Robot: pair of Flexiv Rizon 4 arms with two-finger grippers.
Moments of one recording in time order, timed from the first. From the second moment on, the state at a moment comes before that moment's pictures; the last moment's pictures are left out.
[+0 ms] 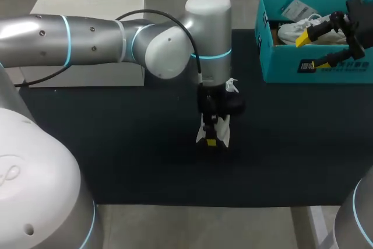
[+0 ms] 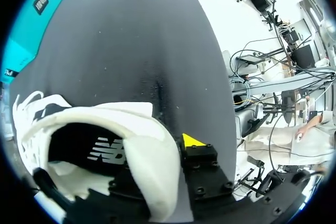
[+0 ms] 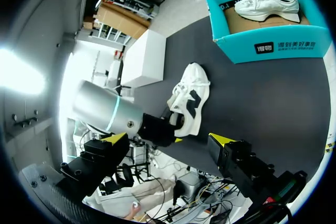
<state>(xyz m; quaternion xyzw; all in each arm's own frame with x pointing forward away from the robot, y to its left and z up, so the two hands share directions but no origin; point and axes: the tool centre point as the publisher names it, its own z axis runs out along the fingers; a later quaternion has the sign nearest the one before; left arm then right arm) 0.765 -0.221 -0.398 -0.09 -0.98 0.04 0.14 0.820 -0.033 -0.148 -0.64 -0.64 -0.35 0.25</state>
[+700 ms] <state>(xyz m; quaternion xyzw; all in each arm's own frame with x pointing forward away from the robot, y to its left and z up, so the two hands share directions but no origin) 0.768 -0.190 -0.299 -0.06 -0.99 0.05 0.11 0.820 -0.033 -0.148 -0.64 -0.64 -0.35 0.25</state>
